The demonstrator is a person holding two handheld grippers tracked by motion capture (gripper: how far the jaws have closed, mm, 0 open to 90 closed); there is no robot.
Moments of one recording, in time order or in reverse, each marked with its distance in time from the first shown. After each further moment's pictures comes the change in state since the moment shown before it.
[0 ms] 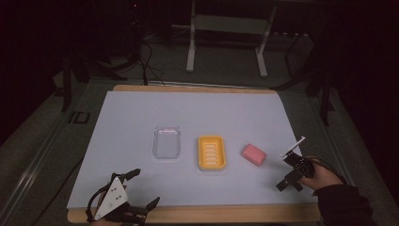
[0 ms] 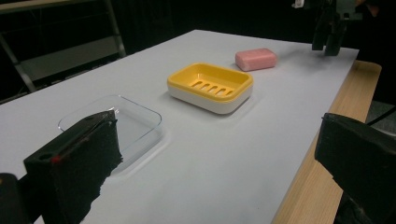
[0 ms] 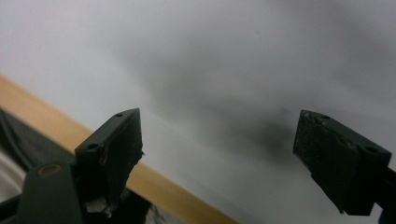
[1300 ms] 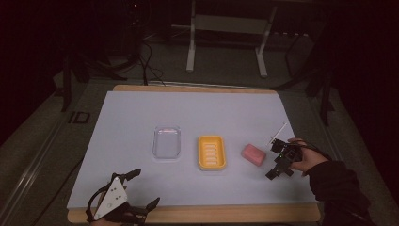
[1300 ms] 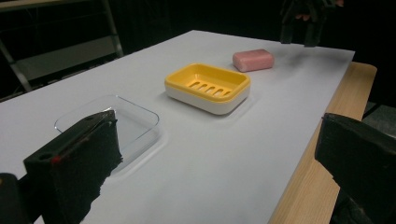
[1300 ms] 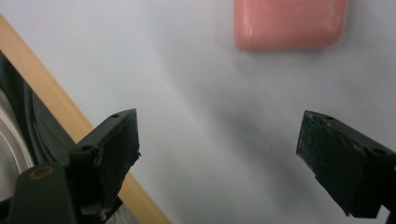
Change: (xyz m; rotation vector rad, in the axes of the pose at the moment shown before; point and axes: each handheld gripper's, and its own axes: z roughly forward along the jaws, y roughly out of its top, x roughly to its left) left arm 0.000 0.000 0.000 -0.001 -0.014 -0.006; right arm 0.020 0.055 -0.020 -0.026 0.039 -0.344
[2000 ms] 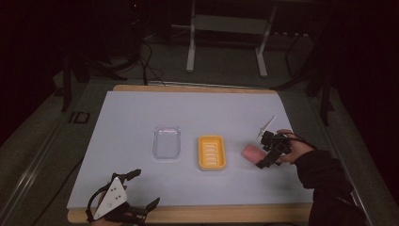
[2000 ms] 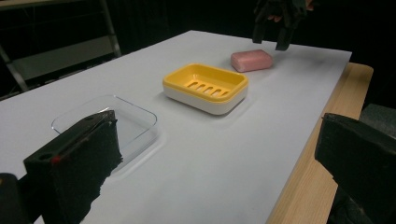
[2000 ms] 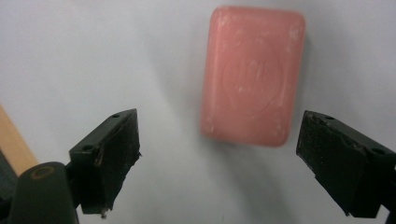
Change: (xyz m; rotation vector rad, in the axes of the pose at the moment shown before) left arm 0.001 0.000 0.000 -0.001 -0.008 -0.003; right arm -0.005 0.038 0.006 -0.082 -0.089 -0.169
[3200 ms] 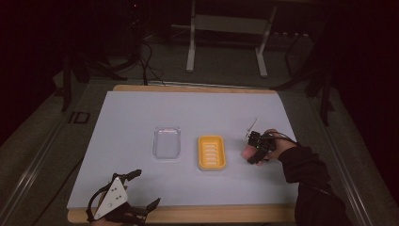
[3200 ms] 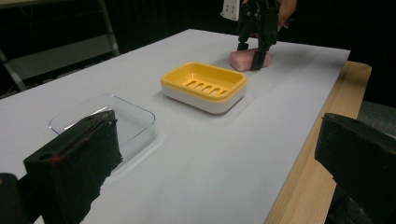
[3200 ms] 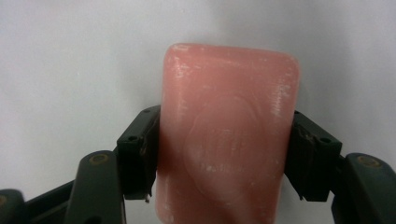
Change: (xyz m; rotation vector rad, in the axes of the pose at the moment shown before) left arm -0.001 0.000 0.001 0.005 -0.007 0.002; right arm -0.009 0.027 0.041 0.072 -0.079 -0.069
